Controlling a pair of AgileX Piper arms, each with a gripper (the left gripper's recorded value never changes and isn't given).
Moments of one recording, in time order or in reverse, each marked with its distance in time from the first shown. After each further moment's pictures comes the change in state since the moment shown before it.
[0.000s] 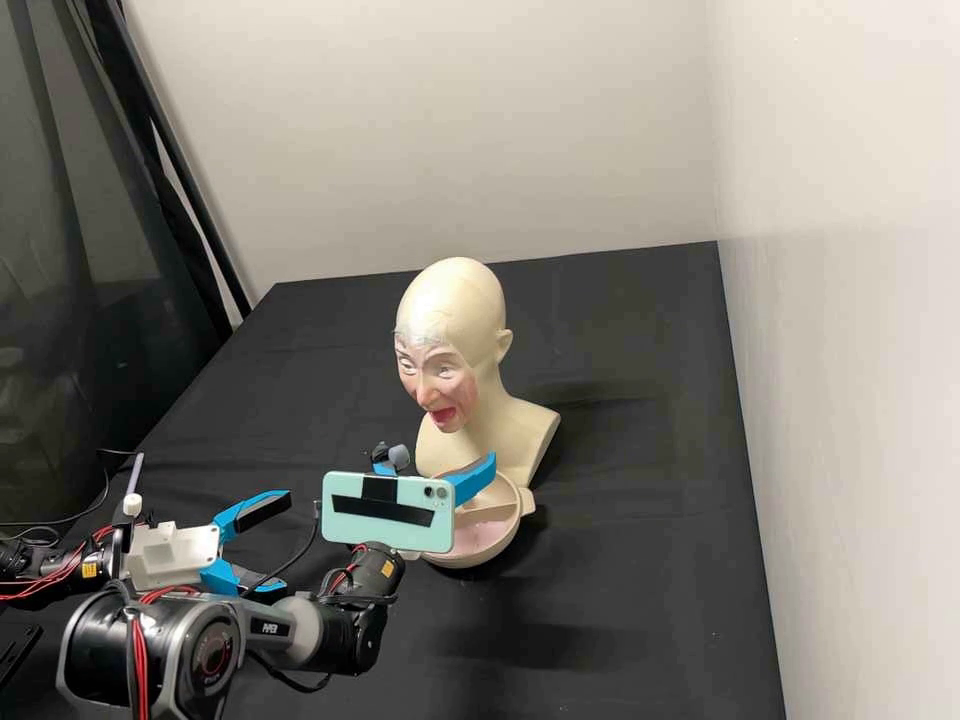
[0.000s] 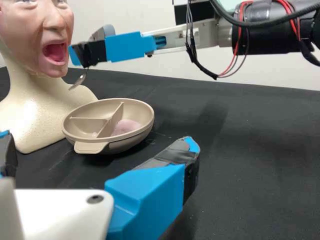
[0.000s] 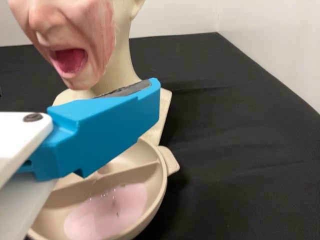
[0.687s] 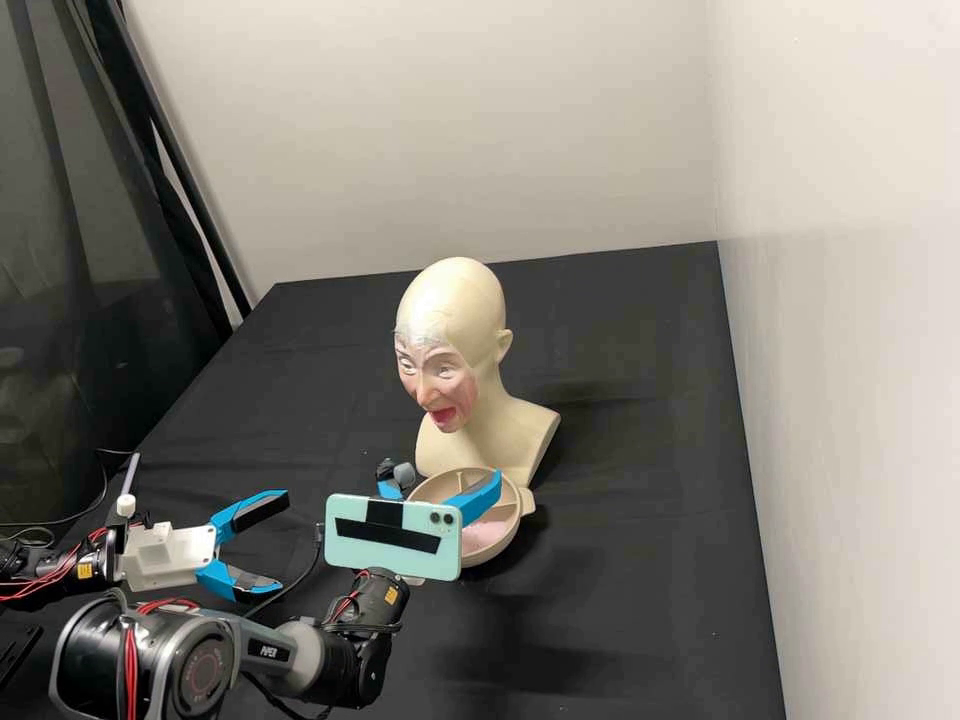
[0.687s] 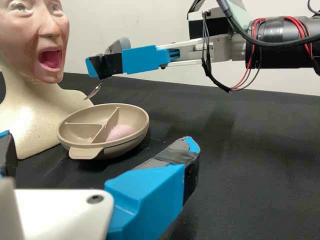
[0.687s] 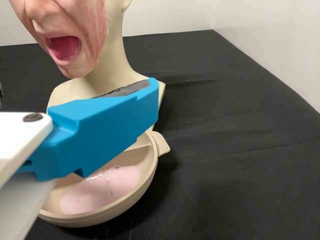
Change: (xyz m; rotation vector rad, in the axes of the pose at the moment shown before) left arm -0.002 0.002 0.005 0.002 -0.015 0.008; right arm -0.021 0.003 0.015 0.018 -0.001 0.014
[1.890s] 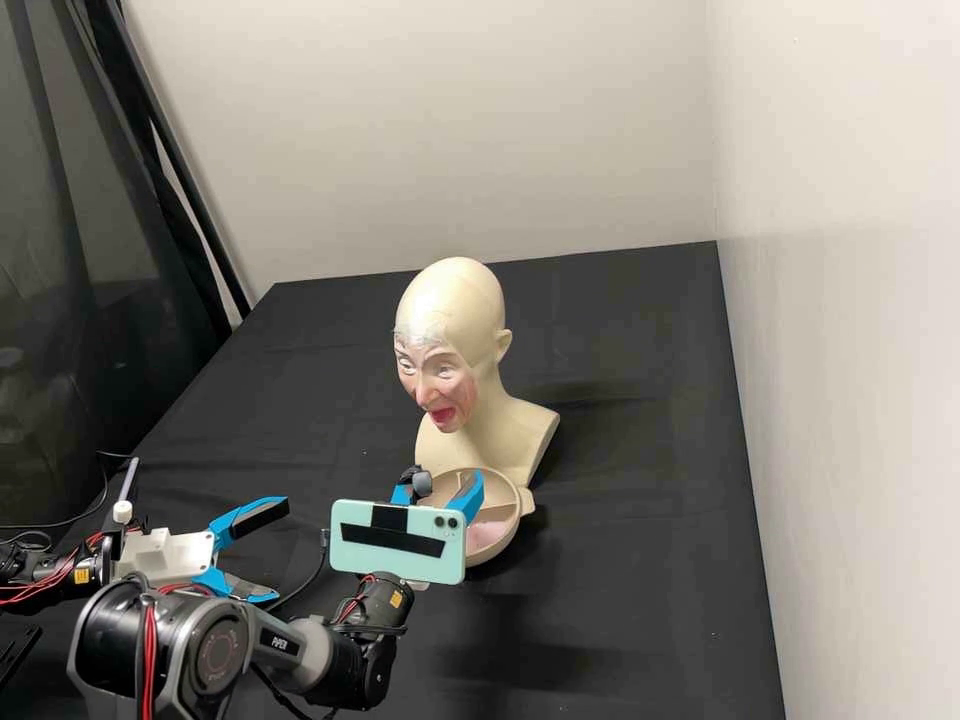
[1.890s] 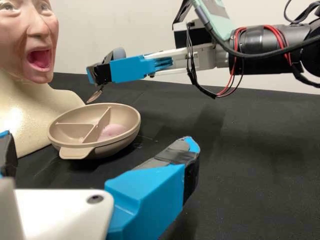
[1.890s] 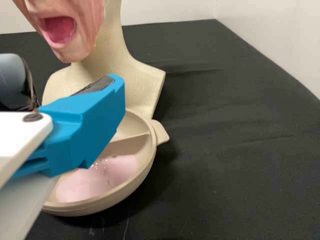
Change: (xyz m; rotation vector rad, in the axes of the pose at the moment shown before) left arm -0.001 -0.002 0.006 0.004 -0.020 -0.006; right arm 0.005 -0.008 0.010 -0.007 -0.021 -0.029
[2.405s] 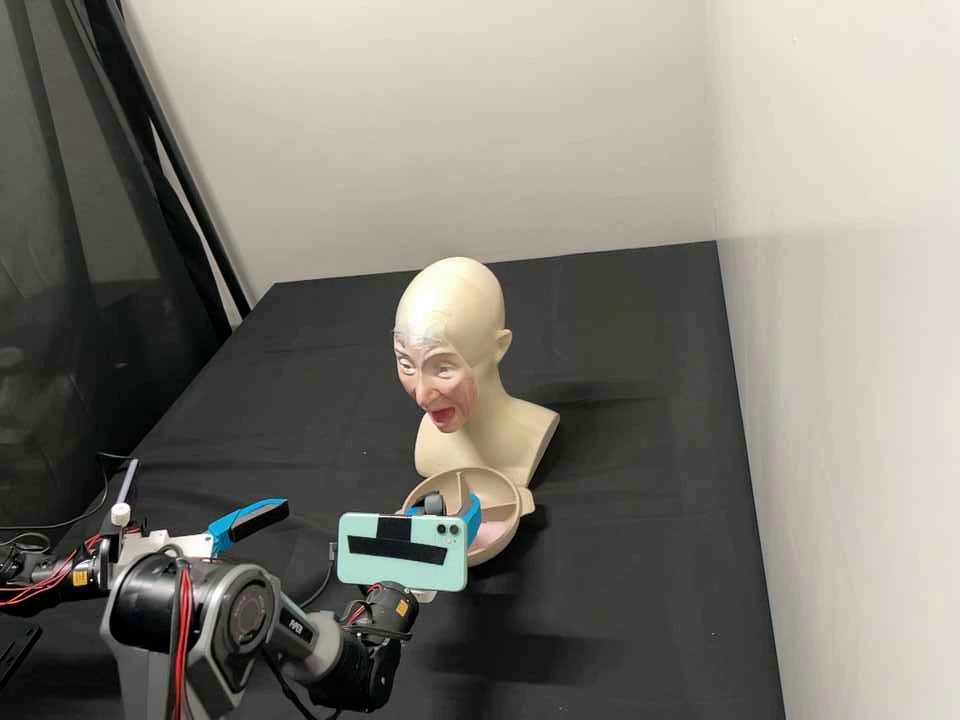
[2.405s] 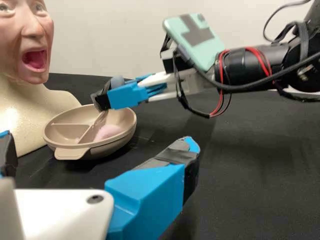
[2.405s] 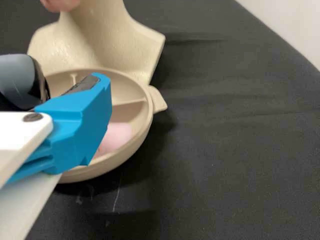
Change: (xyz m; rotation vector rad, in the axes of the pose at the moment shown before) left arm 0.000 0.000 0.003 0.002 -0.011 0.001; right arm 0.009 -0.019 0.018 -0.073 -0.078 -0.066
